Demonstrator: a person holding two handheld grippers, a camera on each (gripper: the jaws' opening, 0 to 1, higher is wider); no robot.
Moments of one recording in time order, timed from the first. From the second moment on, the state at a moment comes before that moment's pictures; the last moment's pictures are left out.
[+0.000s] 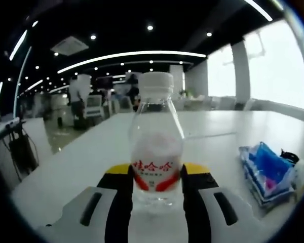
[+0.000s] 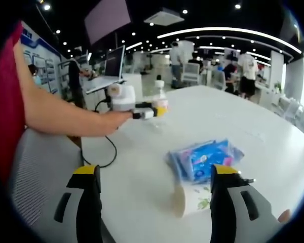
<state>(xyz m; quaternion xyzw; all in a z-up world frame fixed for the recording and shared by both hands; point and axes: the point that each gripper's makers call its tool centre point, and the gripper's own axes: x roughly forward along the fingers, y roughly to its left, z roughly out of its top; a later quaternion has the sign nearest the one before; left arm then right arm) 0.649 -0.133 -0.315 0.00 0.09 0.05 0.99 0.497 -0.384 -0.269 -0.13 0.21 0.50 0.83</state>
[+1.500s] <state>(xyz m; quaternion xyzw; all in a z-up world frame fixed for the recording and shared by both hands) 0.630 -0.134 -0.306 0.01 0.11 0.00 0.99 0.487 -0.381 -0.255 -0.13 0.19 0.51 0.83</state>
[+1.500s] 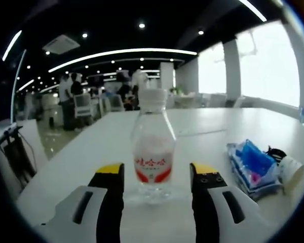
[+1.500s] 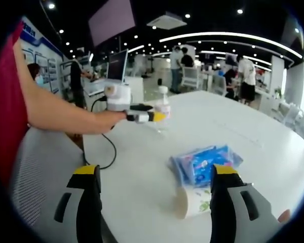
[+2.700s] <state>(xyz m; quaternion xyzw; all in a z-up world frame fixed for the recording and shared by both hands) 0.577 -0.161 -0.239 0.00 0.08 -0.07 0.99 0.477 -0.381 -0.237 -0.14 0.17 0.50 0.84</state>
